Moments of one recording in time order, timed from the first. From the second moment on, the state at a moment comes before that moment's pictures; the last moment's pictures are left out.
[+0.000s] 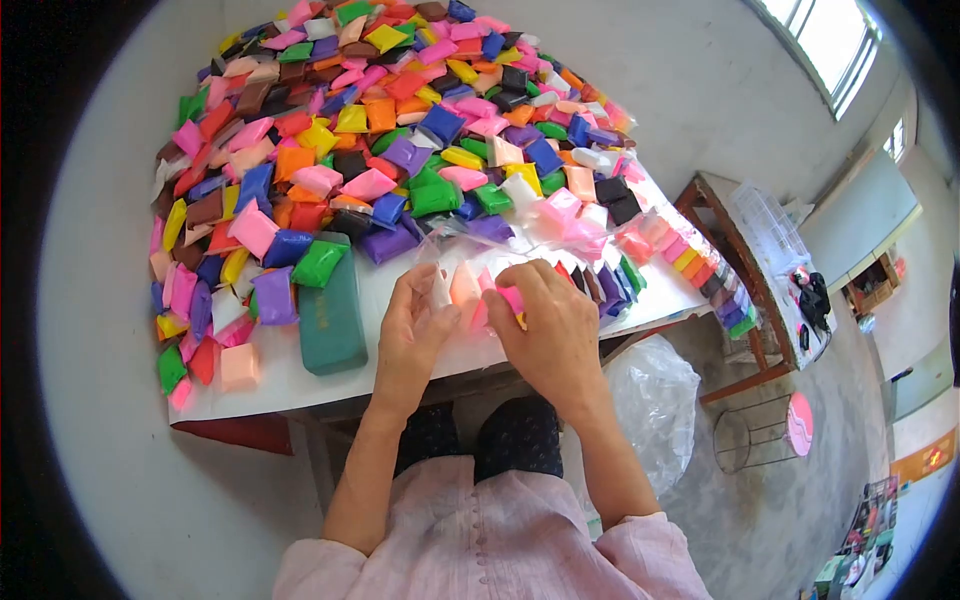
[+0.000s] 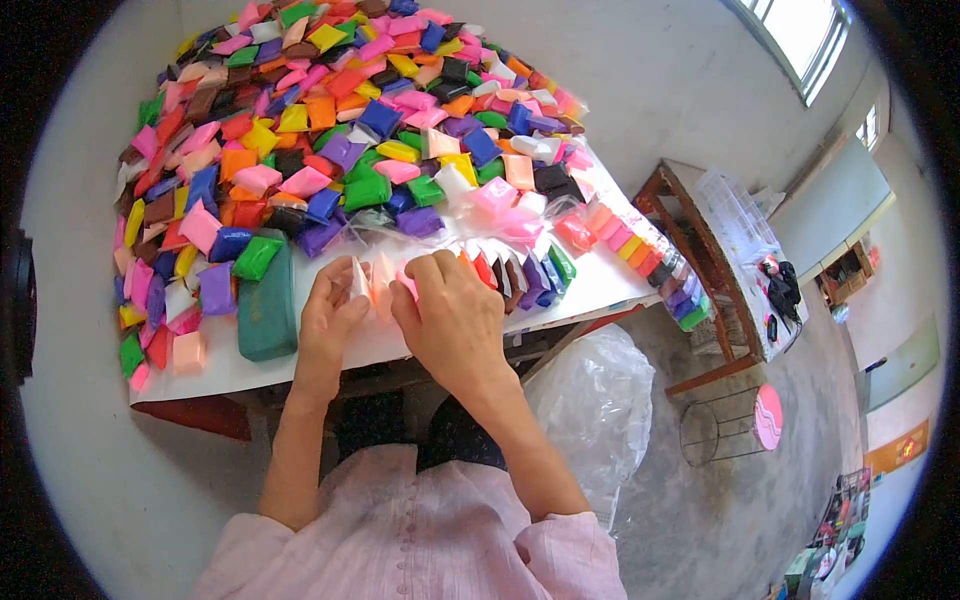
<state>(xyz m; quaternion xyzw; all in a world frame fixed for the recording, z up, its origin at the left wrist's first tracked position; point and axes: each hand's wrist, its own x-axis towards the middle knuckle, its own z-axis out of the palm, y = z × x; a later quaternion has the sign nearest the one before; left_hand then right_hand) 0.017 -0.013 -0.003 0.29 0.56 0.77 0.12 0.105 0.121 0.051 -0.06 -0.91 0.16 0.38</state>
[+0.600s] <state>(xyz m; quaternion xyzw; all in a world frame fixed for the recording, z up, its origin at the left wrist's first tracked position) -0.002 -0.008 0.006 0.27 0.69 0.67 -0.07 0.086 0.104 0.039 0.00 -0.92 0.12 0.37</state>
